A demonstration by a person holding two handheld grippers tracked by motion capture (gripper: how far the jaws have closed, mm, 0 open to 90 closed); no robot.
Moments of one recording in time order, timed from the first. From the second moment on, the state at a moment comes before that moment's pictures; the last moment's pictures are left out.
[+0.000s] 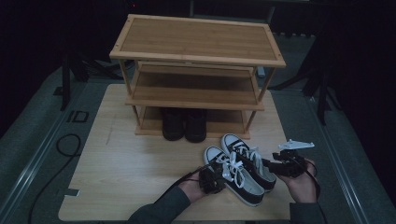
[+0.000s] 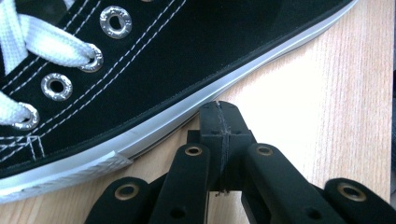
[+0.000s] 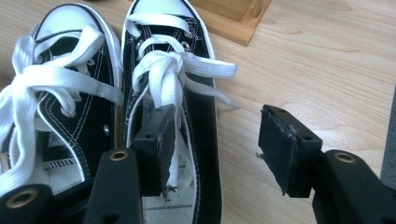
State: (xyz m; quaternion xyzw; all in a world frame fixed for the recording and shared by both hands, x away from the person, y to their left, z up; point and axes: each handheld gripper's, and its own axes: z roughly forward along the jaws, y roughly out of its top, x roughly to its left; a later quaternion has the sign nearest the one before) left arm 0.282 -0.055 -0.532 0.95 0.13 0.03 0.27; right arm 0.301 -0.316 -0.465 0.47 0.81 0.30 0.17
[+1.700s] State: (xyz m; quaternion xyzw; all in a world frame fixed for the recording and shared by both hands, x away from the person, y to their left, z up) left arm 0.322 0.029 -0.521 0.93 0.24 0.07 0.28; right arm 0.297 -0.296 -0.455 0.40 0.86 0.30 0.14
